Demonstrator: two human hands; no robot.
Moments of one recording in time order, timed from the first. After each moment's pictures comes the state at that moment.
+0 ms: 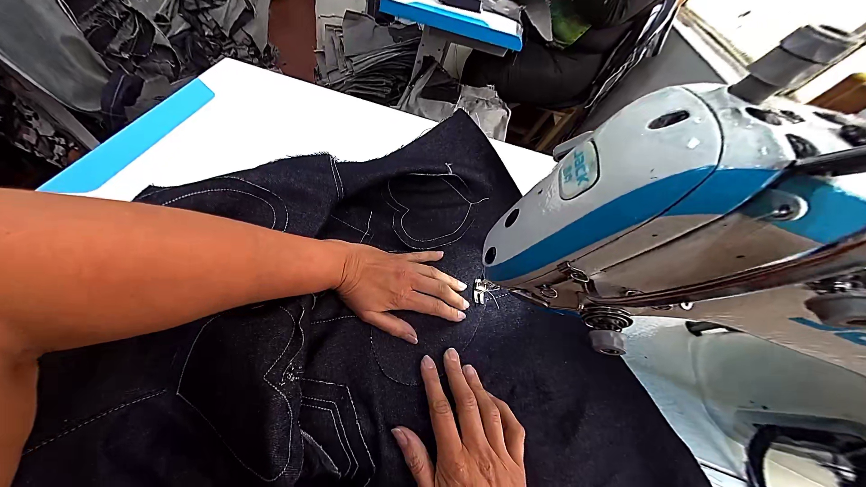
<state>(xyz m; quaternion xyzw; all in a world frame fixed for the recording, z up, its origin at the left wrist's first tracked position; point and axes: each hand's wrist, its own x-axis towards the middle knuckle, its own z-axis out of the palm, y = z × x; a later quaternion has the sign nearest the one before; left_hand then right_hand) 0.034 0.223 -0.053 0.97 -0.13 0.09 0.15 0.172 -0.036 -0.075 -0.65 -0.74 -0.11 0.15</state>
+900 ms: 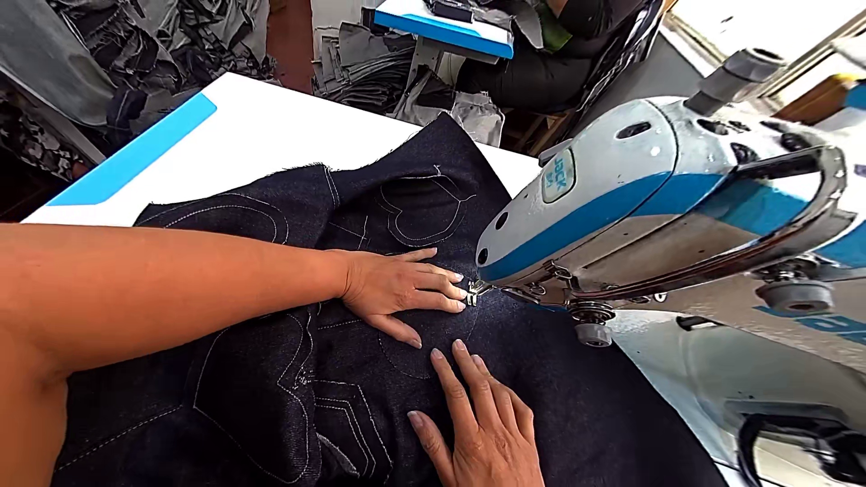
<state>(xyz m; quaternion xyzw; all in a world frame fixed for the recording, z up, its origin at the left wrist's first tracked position) 0.036 0.216 -0.051 0.98 -0.09 0.10 0.14 0.186 -0.027 -0.072 -0.65 -0.73 -0.09 0.17</state>
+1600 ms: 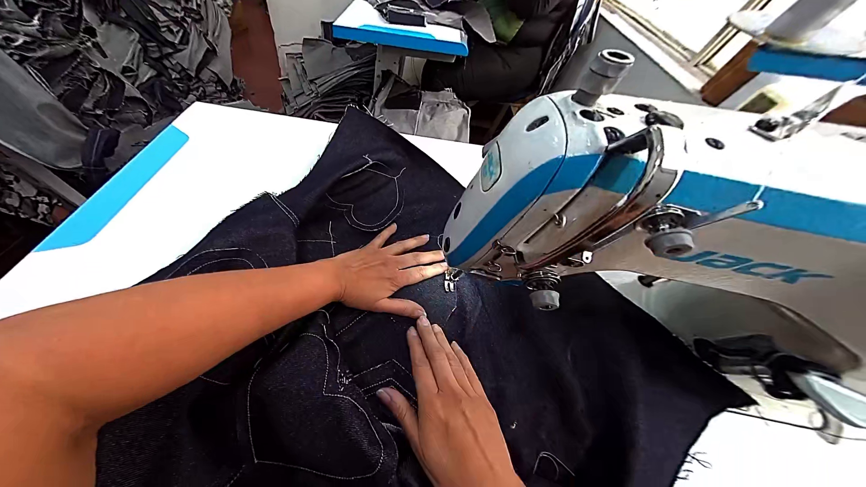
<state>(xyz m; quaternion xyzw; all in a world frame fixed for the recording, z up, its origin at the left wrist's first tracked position) 0.044 0.210 -0.046 0.99 0.07 0.07 0.11 0.157 -0.016 -0.066 -0.66 -0.73 -0.05 0.20</state>
